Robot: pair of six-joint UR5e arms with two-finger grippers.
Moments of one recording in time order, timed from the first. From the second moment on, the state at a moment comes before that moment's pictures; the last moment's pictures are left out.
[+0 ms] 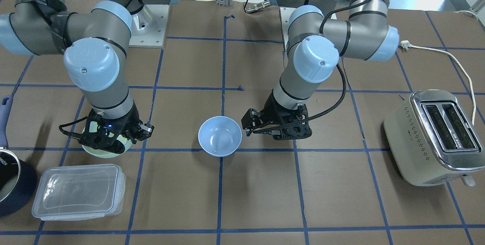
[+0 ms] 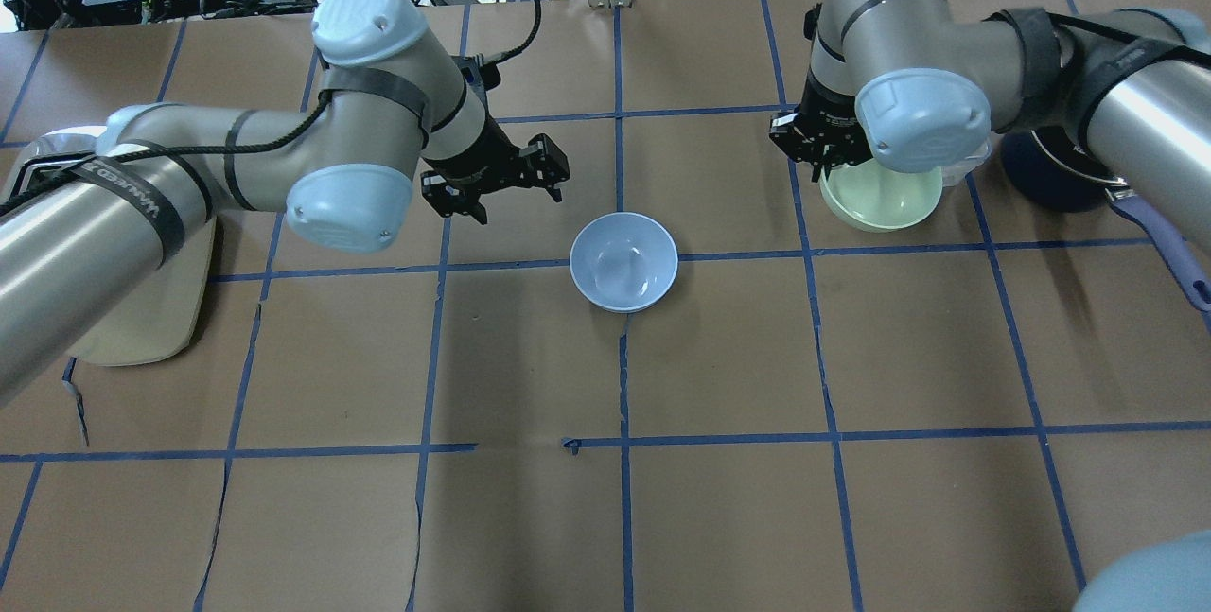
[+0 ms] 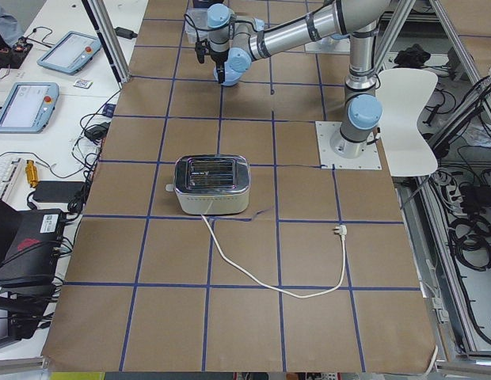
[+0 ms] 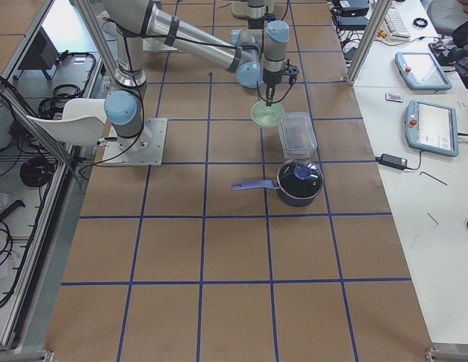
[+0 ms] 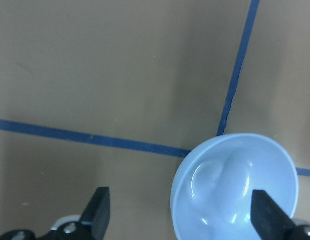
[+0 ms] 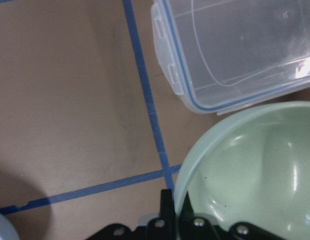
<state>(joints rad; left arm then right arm) -1.68 -1.83 -1.73 -1.11 1.42 -0.23 1.65 -1.27 1.64 -1.96 -1.65 0.30</state>
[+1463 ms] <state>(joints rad) -1.58 -1.64 -1.53 -1.47 1.54 0.02 2.00 -1.00 1.35 -1.89 -1.57 0.81</state>
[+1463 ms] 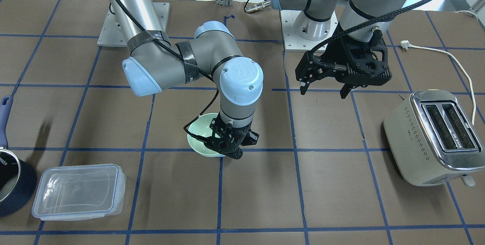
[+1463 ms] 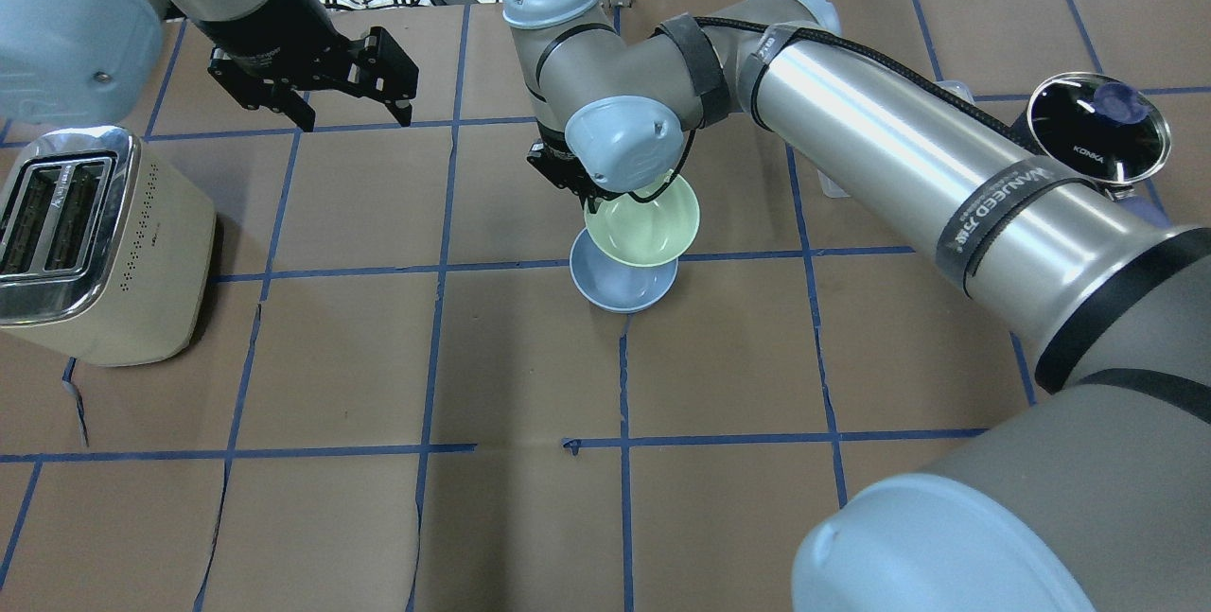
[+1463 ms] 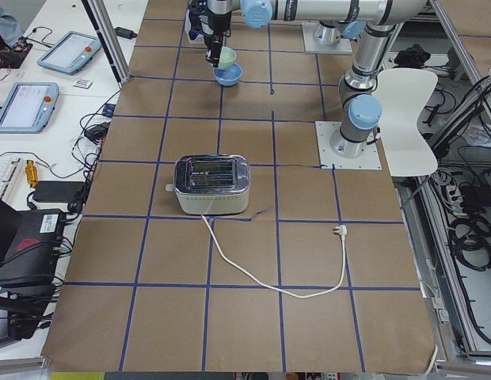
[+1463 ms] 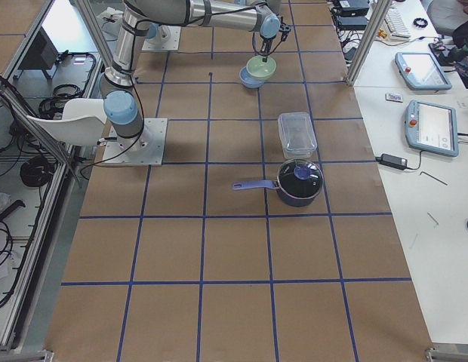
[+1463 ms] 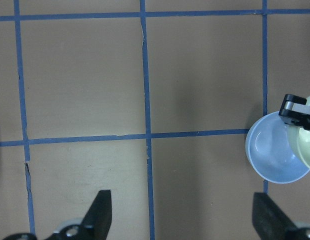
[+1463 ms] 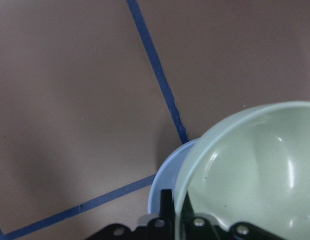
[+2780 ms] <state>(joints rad) -1.58 -1.64 -1.53 -1.51 1.55 0.02 1.98 -1.02 1.34 -1.85 -1.60 0.81</state>
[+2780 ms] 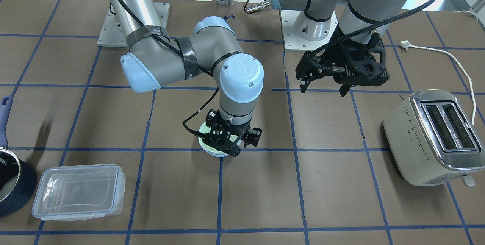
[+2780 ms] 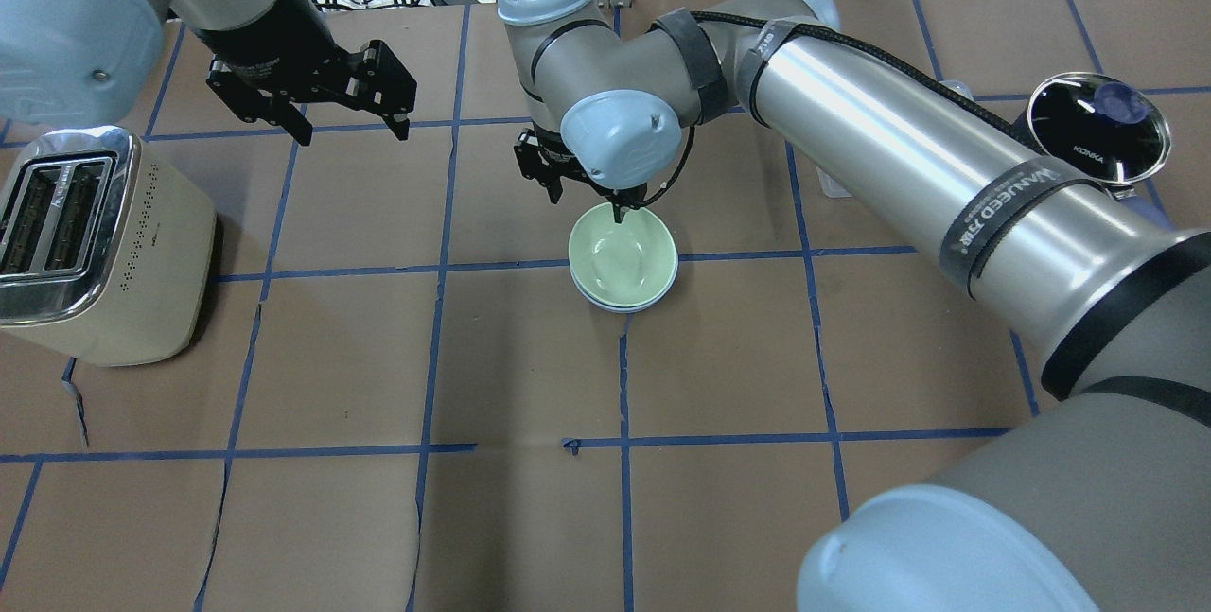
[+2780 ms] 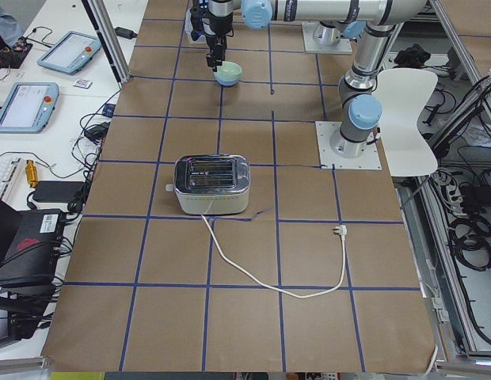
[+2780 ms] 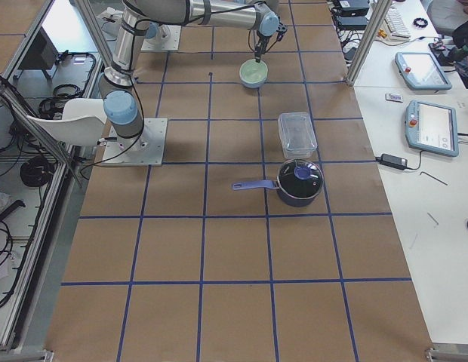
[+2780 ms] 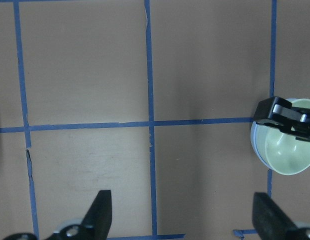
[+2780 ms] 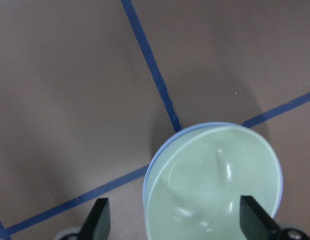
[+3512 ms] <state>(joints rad) -1.58 -1.64 -1.53 -1.51 1.55 -0.01 1.72 -1.24 1.35 -1.64 -1.67 0.46</state>
